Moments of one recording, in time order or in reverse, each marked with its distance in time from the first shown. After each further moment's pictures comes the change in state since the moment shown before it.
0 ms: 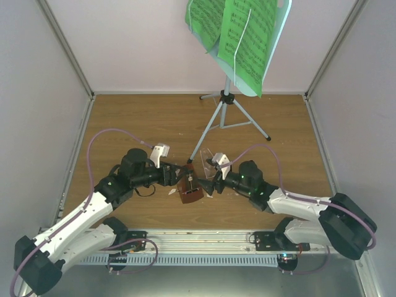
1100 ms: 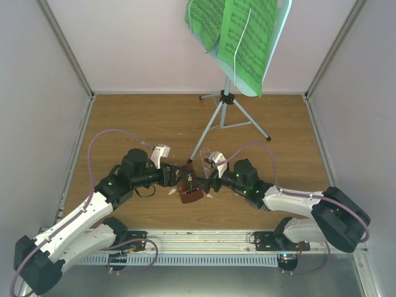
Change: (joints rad) left arm 0.000 0.004 -0.005 0.000 0.025 0.000; right arm 0.019 0.091 0.039 0.006 0.066 0.011
